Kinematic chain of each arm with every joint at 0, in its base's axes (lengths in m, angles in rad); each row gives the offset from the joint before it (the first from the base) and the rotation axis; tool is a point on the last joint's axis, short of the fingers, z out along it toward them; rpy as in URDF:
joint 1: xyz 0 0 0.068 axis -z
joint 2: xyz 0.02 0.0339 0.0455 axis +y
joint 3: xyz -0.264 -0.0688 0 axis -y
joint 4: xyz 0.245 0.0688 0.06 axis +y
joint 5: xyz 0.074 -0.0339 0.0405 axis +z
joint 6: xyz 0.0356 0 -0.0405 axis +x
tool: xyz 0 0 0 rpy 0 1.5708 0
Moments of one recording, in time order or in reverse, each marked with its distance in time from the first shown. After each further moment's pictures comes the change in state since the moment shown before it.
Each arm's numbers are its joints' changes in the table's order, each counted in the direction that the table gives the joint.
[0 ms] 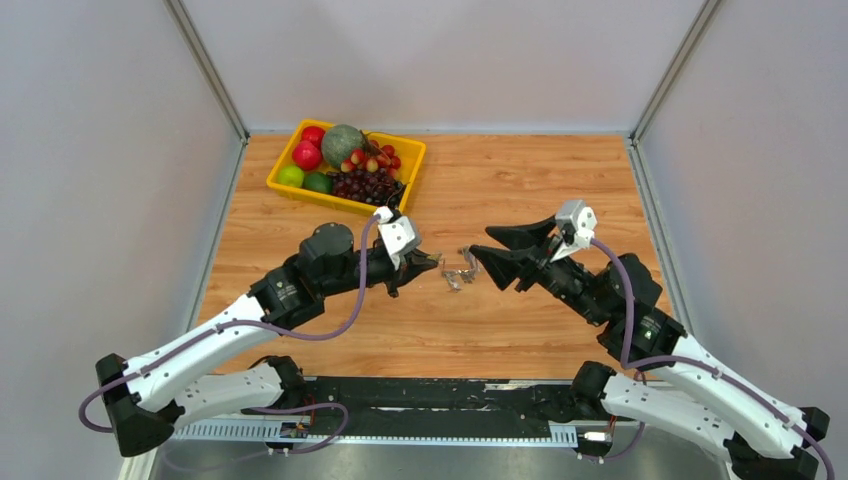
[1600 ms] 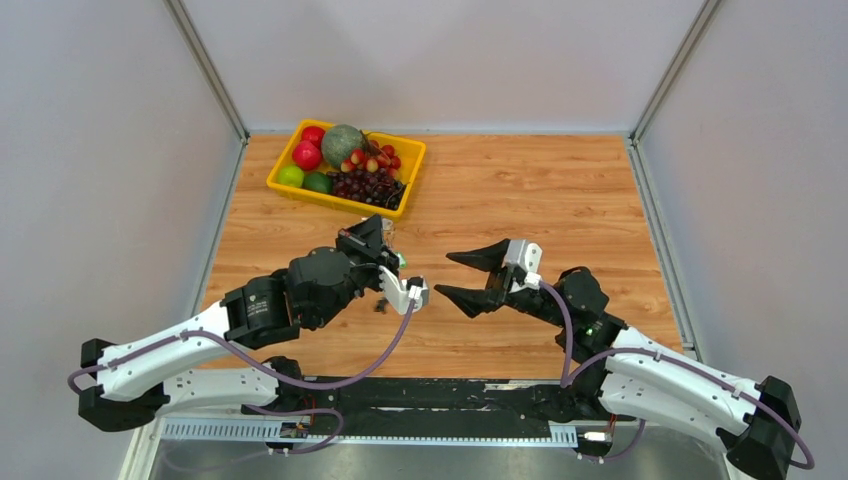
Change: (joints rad) left arm 0.290 -0.043 0.249 0.446 0.874 1.231; right arm 0.000 0.067 -0.379 -0.495 0.289 -0.159
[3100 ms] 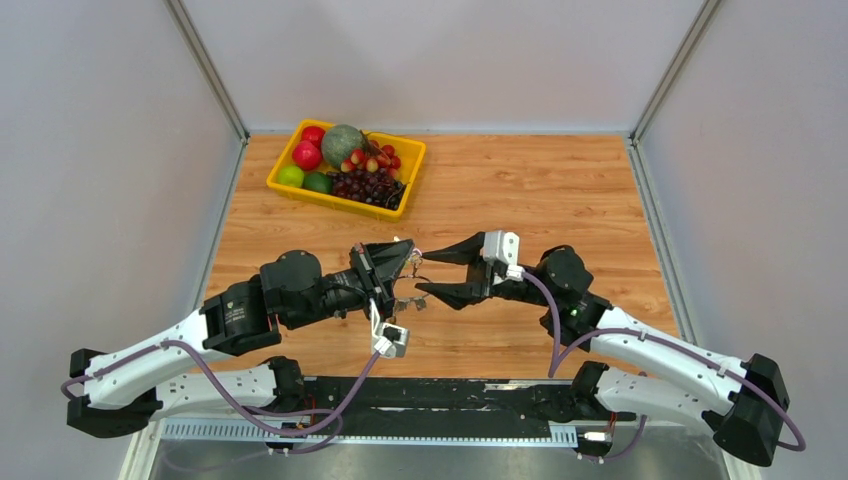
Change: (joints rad) left arm 0.000 -0.085 -0.013 -0.050 -0.512 0.185; right arm 0.000 0.169 0.161 -0.015 0.185 -0.043
